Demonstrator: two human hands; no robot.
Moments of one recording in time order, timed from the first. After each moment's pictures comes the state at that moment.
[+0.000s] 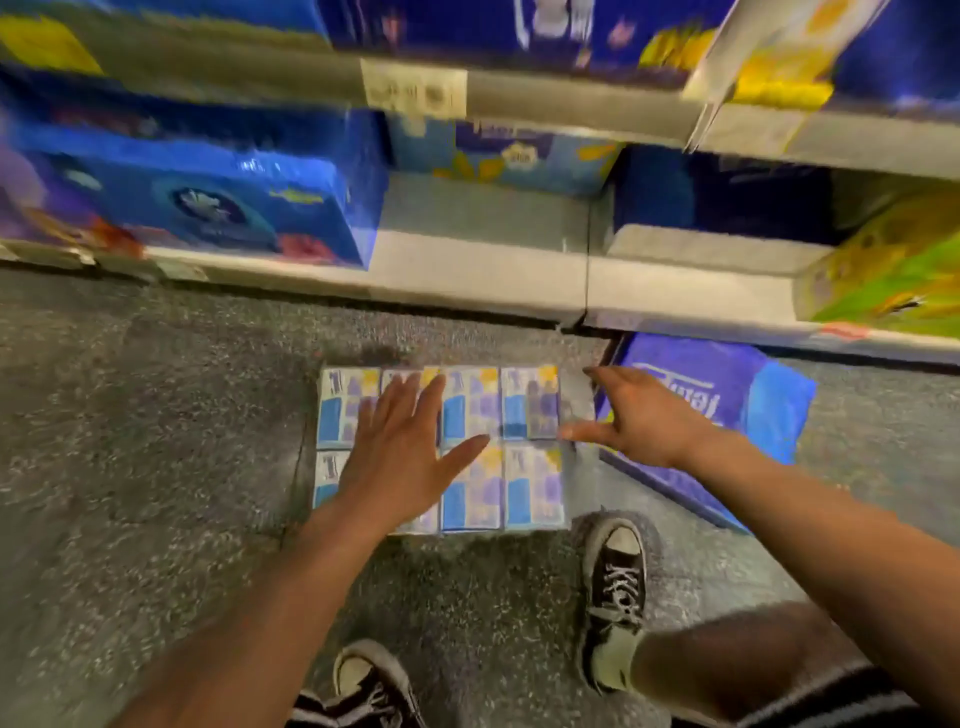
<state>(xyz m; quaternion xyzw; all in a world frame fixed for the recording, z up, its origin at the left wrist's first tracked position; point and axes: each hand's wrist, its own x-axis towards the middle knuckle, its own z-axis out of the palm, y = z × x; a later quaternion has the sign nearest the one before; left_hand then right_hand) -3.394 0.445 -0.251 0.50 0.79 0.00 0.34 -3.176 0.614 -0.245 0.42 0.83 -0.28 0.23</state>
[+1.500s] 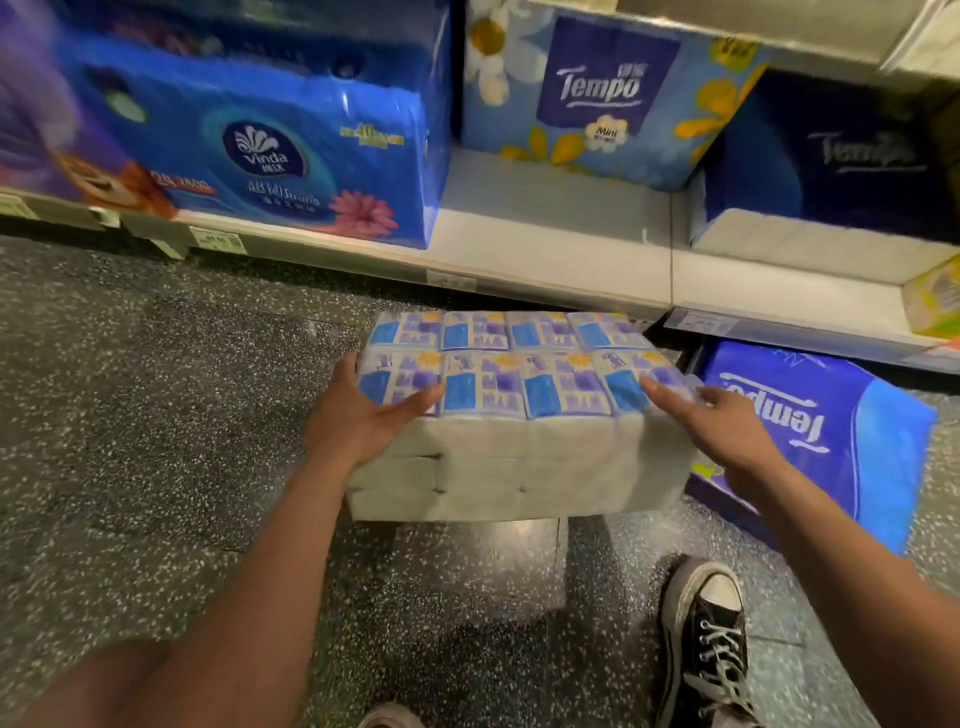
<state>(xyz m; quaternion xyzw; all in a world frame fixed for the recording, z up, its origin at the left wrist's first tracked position) -3.516 0.400 -0.381 0.23 0.86 0.28 0.36 -3.198 0.582 -0.380 0.68 0.56 -0.47 -0.09</state>
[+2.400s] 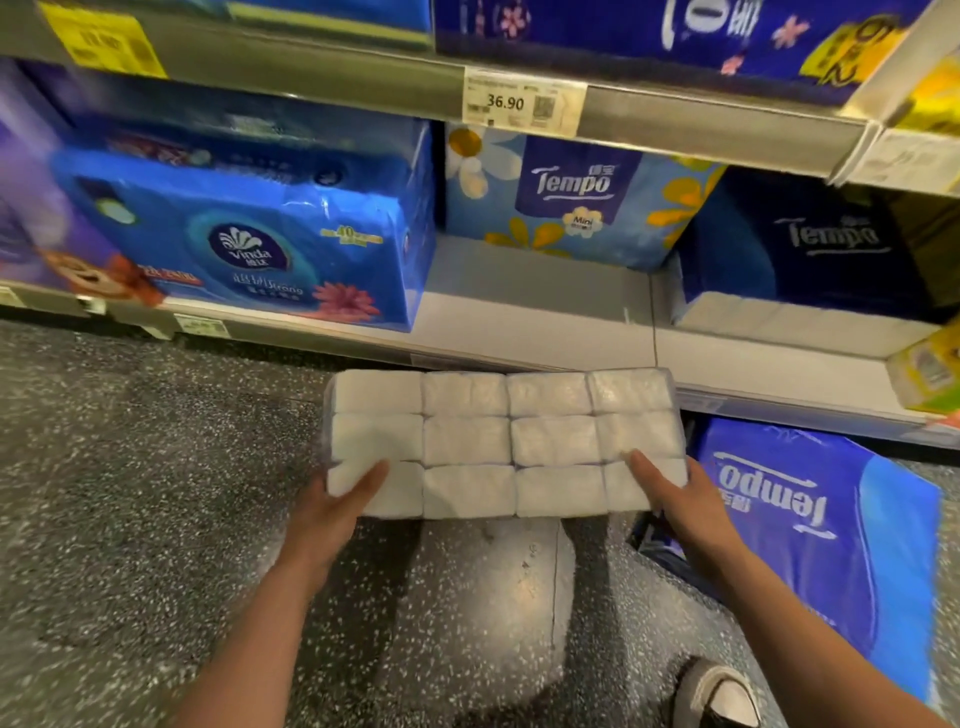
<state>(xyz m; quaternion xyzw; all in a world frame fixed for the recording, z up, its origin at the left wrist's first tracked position) -3.527 0.407 -0.425 0.09 0.77 0.46 0.44 -3.204 0.606 -0.433 0.62 0.50 -0.57 -0.22</state>
